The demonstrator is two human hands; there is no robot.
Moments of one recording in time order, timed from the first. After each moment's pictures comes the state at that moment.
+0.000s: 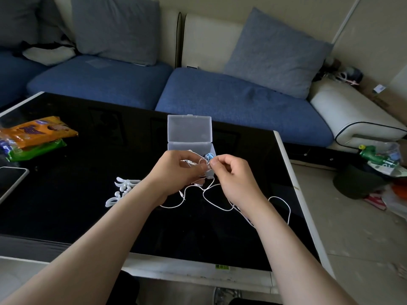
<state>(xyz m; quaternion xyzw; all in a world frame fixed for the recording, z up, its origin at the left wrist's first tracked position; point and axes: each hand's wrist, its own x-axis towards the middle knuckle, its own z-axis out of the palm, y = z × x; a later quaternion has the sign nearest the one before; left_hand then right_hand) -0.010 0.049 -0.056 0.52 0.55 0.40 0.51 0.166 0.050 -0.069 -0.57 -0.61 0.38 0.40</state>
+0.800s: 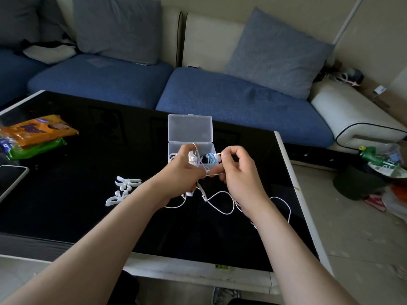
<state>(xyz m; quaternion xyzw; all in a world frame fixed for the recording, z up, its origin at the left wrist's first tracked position) -0.004 0.051 -0.058 0.54 0.55 0.34 0.53 0.167 0.045 -0.062 -0.55 -0.56 0.42 0.46</state>
